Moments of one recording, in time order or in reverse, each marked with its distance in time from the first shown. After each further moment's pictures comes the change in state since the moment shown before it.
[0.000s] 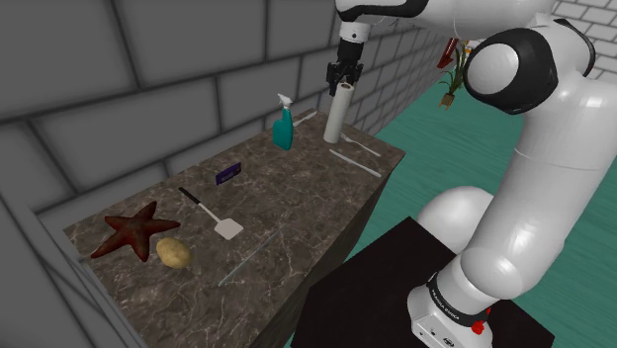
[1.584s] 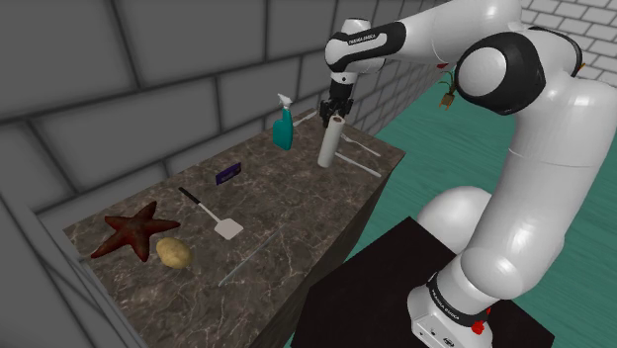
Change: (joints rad) arm 0.004 0.042 0.005 -0.261 0.012 0.302 -0.019
